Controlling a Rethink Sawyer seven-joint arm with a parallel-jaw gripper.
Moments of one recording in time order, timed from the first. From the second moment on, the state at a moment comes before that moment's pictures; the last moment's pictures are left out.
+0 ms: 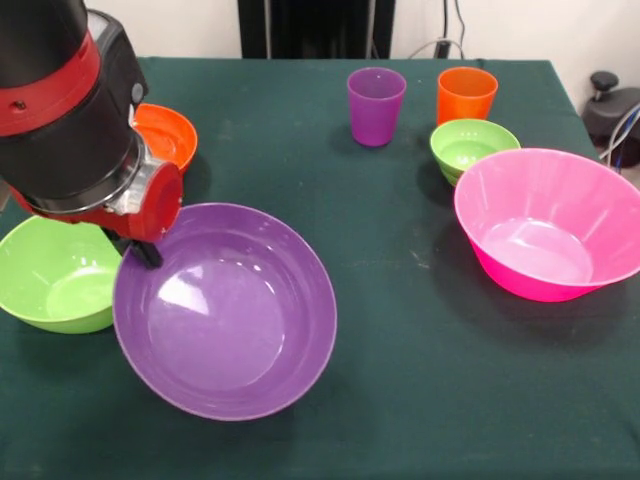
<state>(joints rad) -0.51 -0.11 0.57 0.33 -0.50 1.62 1.77</state>
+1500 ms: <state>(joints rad) -0.62 -0.13 0.57 0.55 -0.34 1.56 1.77</state>
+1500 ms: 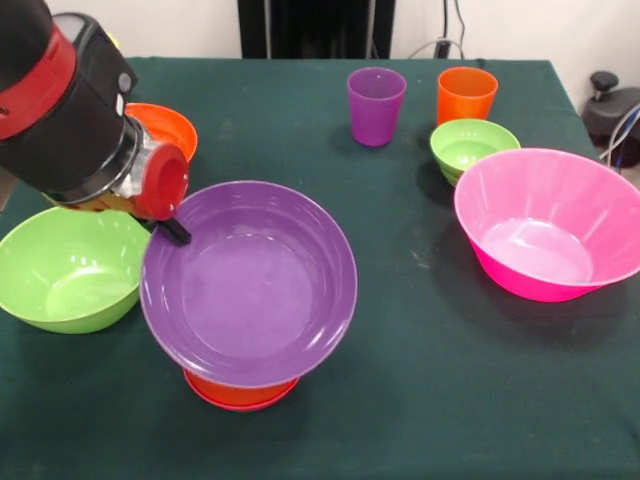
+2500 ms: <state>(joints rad) -0.62 -0.13 0.57 0.60 -0.33 1.48 1.77</state>
